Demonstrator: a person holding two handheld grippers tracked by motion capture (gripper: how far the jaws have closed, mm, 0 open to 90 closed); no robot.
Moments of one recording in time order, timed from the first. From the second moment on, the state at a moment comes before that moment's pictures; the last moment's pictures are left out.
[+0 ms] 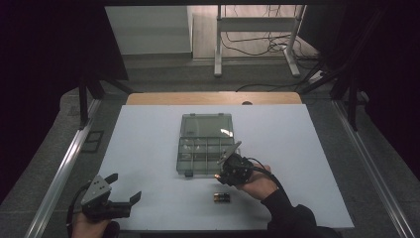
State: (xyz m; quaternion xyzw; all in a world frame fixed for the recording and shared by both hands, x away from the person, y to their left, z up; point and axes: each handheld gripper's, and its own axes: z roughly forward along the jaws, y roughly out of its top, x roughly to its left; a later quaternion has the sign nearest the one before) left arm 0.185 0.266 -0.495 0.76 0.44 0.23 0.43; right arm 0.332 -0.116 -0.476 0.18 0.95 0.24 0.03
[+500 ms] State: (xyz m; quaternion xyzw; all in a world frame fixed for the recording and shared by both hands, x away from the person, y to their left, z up) left arm 0.185 0.267 -0.495 0.75 0.44 0.23 0.43; right arm 0.355 -0.124 -0.458 0.22 0.94 0.27 0.04
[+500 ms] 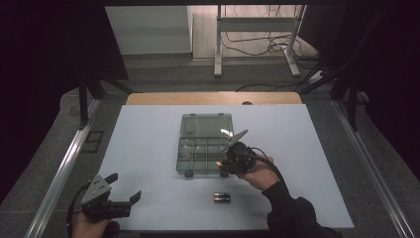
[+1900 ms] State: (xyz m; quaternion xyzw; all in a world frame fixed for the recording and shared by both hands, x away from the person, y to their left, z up) left arm 0.186 0.269 -0.496 0.75 0.45 0.22 0.44; right arm 0.428 -0.117 -0.462 0.30 0.92 0.24 0.11
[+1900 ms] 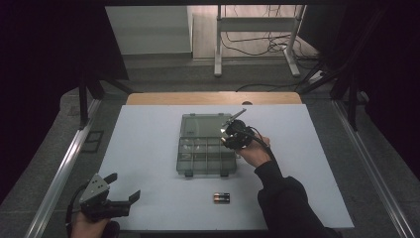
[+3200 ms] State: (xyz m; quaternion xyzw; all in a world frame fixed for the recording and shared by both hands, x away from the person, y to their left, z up) left arm 0.186 0.269 -0.496 0.75 0.45 0.22 0.44; right arm 0.373 -0.139 -0.448 0.26 0.91 0.31 0.10
